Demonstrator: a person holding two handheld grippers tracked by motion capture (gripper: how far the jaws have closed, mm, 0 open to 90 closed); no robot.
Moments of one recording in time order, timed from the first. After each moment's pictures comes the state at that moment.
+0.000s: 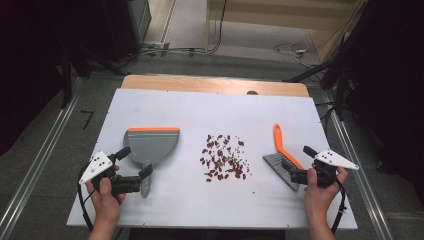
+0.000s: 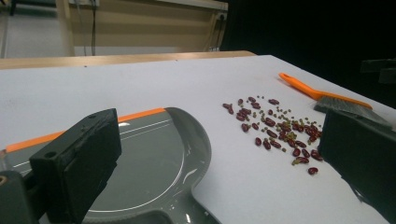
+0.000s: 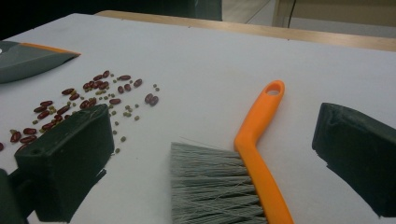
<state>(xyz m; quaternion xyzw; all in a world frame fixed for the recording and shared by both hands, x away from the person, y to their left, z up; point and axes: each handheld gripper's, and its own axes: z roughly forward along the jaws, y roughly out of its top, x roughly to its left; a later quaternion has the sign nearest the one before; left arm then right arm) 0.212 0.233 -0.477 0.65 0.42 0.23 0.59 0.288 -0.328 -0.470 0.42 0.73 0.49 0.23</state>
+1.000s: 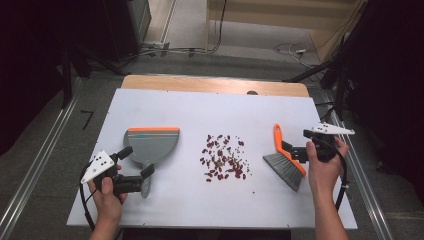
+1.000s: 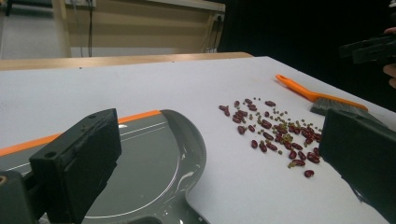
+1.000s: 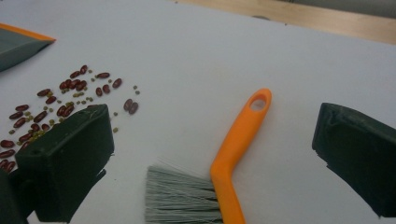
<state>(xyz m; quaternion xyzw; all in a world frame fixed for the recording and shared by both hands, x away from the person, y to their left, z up) 0.214 0.229 -0.476 0.65 0.42 0.23 0.59 0.348 -0.320 -0.427 0.45 0.78 0.41 0.18</state>
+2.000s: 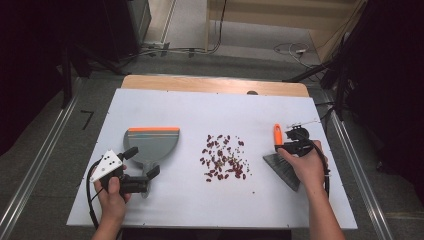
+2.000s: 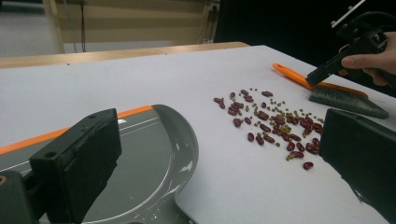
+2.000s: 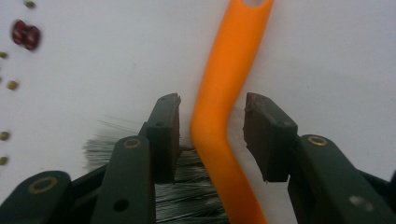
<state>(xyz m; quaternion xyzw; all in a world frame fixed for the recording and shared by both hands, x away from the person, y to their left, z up) 0.217 0.219 -0.478 0.67 0.41 0.23 0.58 0.385 -0.284 -0.470 0.56 0.79 0.20 0.13</state>
